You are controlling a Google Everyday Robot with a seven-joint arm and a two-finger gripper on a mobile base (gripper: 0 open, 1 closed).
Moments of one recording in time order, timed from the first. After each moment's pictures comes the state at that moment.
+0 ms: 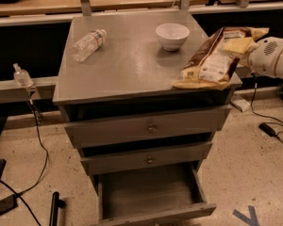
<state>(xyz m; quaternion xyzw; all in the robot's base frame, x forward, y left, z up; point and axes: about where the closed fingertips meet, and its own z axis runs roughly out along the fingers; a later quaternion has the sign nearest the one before) 0.659 -0.266 0.931 -0.77 0.09 -0.48 0.41</state>
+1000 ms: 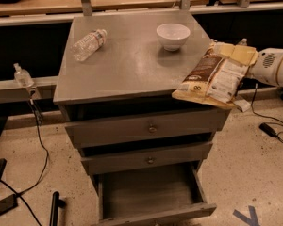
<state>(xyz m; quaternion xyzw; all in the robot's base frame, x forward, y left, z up) 0.645 -0.280 0.898 -0.81 0.06 -0.47 0.33</state>
